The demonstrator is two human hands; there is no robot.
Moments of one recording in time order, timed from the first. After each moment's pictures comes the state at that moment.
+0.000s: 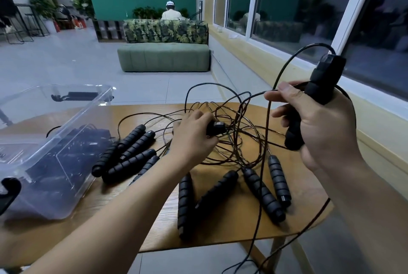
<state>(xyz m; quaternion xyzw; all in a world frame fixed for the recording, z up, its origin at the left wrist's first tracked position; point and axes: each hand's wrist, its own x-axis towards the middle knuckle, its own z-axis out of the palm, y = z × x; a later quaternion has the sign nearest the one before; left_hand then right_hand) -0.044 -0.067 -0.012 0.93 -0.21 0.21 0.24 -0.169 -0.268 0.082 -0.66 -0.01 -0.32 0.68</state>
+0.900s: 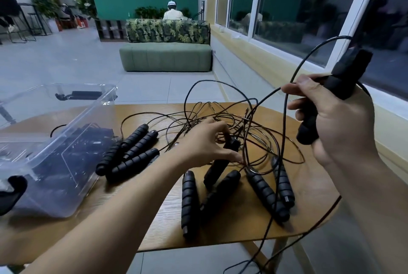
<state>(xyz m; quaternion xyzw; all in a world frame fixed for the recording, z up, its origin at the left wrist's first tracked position) -0.058 -0.062 0.004 0.89 -0.29 0.01 0.35 -0.166 -0.279 0.088 -0.63 -0.01 -0.35 0.69</state>
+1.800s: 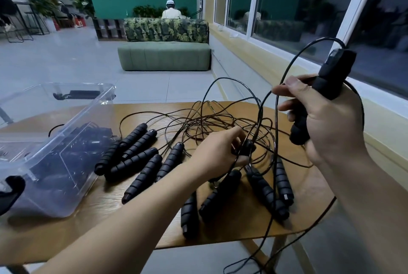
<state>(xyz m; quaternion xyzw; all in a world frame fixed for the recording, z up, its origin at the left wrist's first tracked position) -0.075 -0.097 -0.017 0.88 -0.32 0.04 0.35 -0.161 -0.274 0.082 -0.64 -0.02 -0.34 0.68</state>
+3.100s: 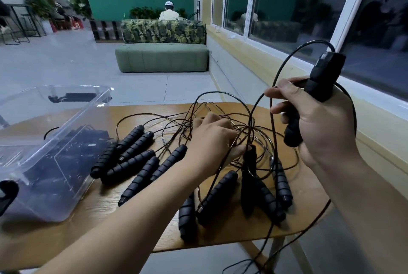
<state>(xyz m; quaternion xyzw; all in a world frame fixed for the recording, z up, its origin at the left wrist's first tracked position) -0.065 -0.096 -0.015 0.88 -0.34 0.27 0.22 -0.165 -0.268 0.083 -0.65 -0.02 -0.33 0.69</state>
